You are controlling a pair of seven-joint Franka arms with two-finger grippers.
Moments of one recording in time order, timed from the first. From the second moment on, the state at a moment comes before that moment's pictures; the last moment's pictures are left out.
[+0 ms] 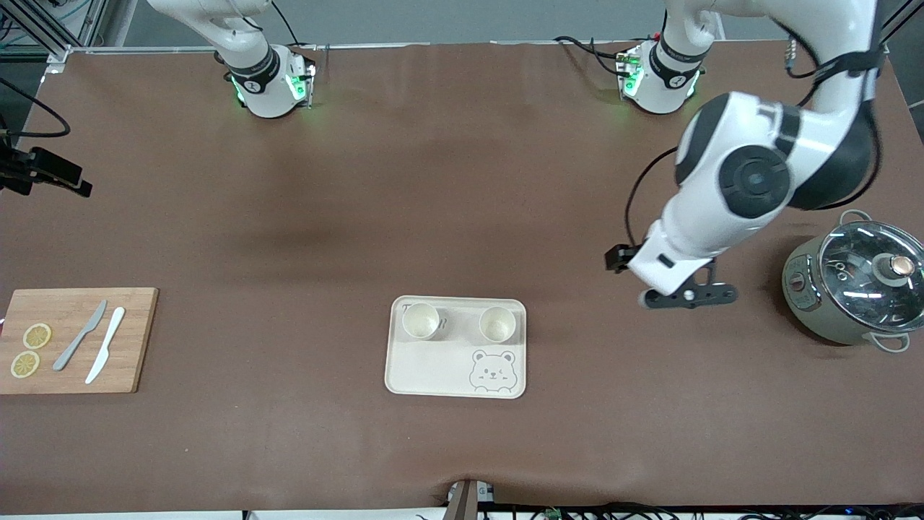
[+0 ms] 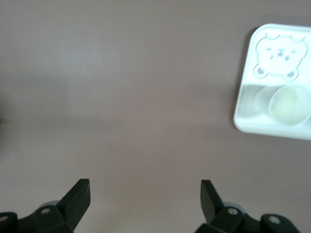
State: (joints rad) left arm -0.34 0.40 -0.08 -1.47 0.04 1.79 -0.52; right arm -0.01 -0.02 -0.13 -1.62 0.02 1.54 -0.07
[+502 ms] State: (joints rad) left arm -0.45 0.60 -0.08 -1.47 0.04 2.14 -0.82; right arm -0.01 0.08 -0.13 -1.62 -0.01 1.54 -0.07
